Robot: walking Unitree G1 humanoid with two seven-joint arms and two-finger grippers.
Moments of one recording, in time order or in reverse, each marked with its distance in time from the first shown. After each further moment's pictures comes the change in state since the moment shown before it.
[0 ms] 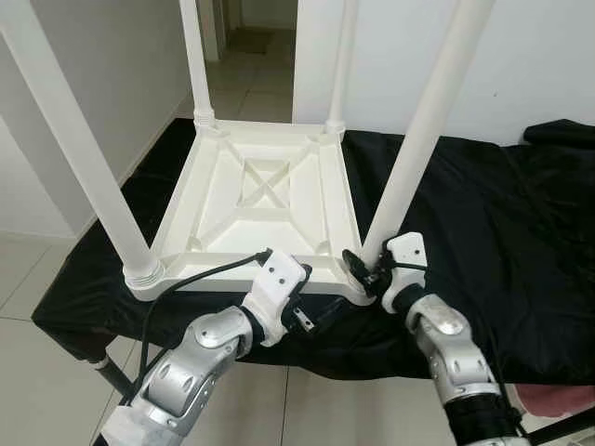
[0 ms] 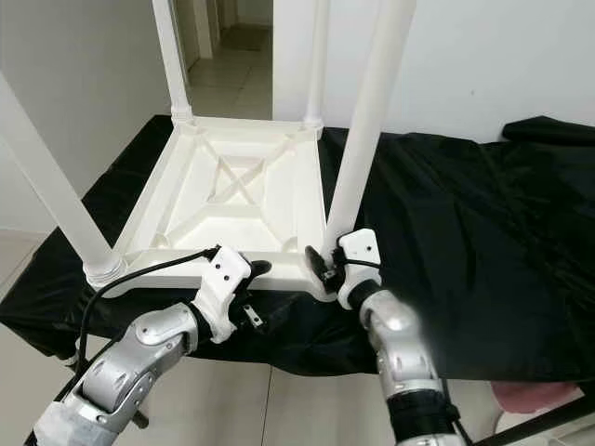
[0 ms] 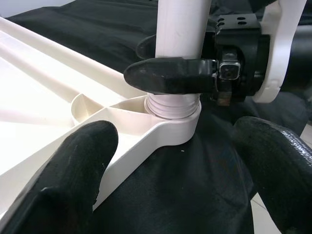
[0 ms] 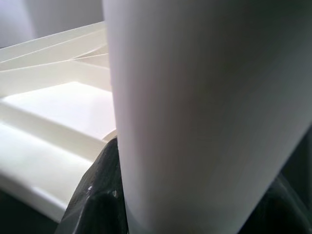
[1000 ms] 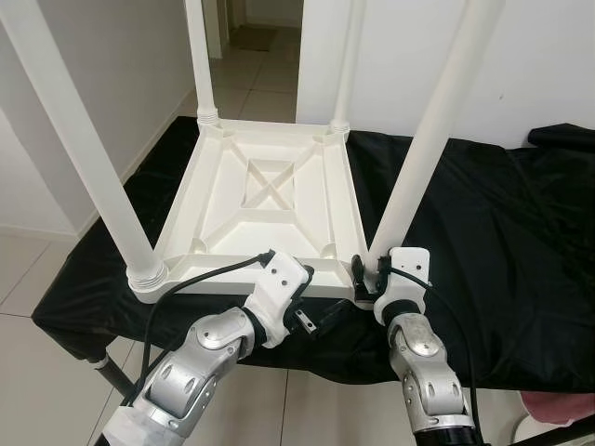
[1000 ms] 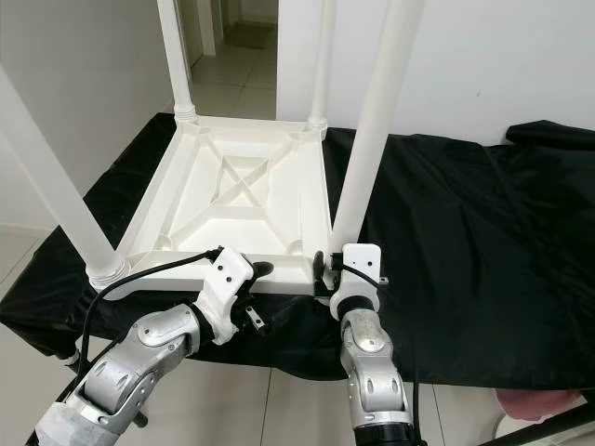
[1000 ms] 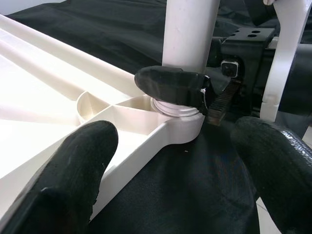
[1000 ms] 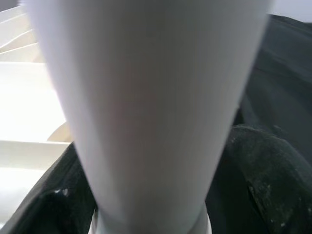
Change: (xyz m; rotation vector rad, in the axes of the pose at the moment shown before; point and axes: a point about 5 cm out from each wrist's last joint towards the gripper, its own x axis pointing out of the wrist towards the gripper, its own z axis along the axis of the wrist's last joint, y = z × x) left arm 0.001 -0.002 0.000 0.001 0.002 -0.010; right arm -0.016 0.007 -0.004 0.050 0.057 -0.325
